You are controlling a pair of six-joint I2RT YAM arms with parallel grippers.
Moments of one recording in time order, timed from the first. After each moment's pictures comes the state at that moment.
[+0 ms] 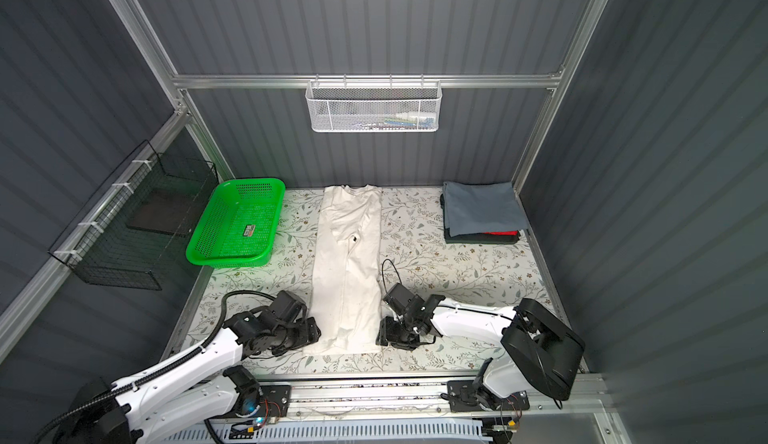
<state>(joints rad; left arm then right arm) -0.73 0.98 0.45 -0.70 0.03 -0.93 0.91 1.43 0.64 -0.38 -0.36 0.96</state>
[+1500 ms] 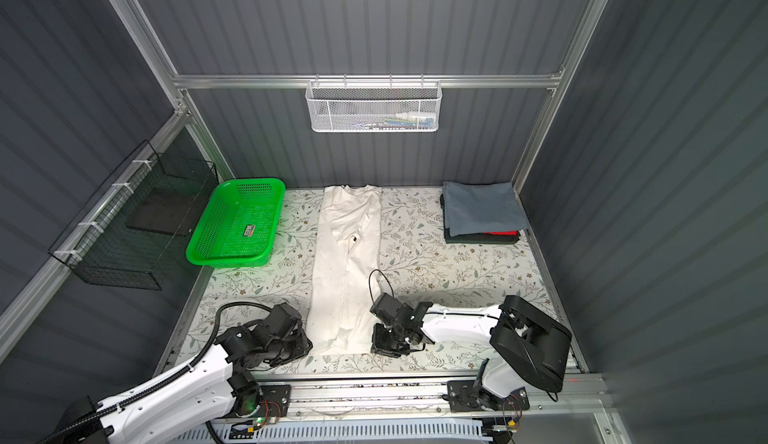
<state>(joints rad) -0.78 0.81 0.34 -0.69 0.04 -1.01 1.04 1.49 0.66 -0.30 -0.30 1.12</state>
